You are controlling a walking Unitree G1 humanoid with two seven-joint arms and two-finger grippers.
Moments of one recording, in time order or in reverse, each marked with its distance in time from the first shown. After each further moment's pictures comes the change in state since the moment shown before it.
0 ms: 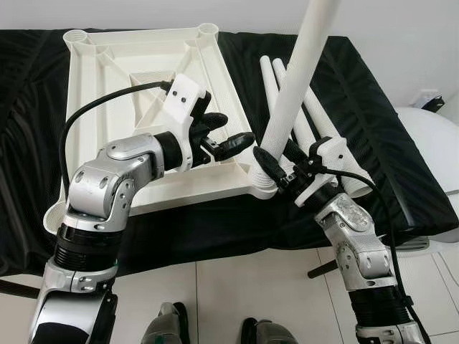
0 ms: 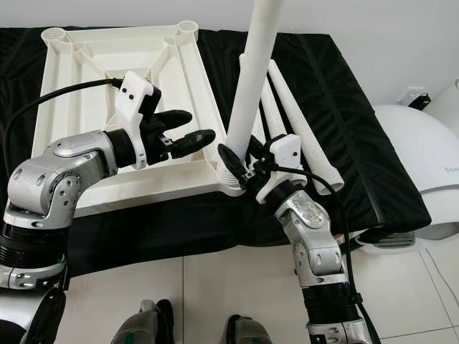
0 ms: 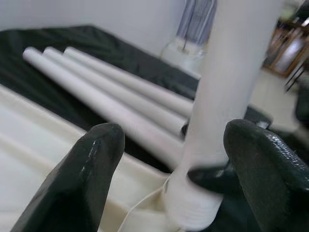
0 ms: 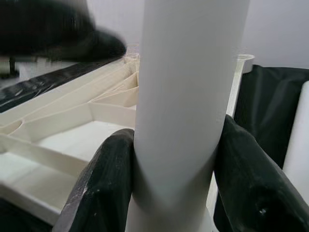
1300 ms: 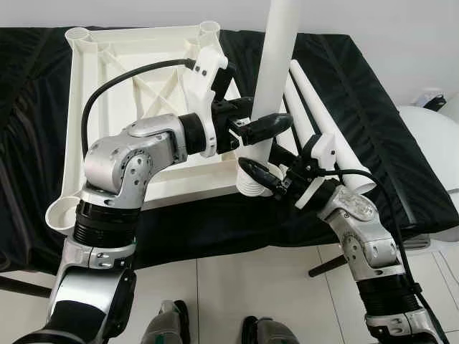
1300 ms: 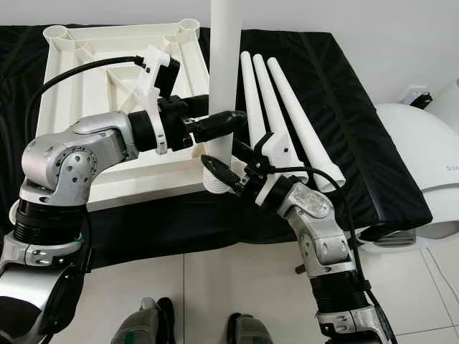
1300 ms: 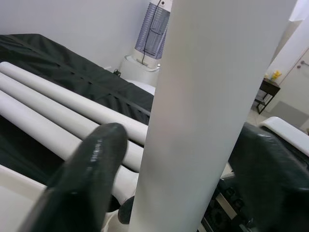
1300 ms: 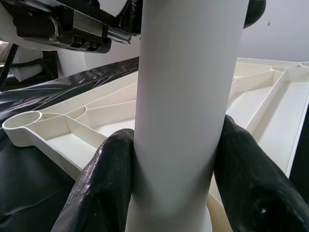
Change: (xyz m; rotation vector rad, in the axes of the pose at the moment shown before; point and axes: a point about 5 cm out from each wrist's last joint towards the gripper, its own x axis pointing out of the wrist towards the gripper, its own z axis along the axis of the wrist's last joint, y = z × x) left arm 0.024 -0.014 0.016 -0.083 -0.047 -0.154; right arm 0.007 0.009 0.007 -0.004 0.002 0.251
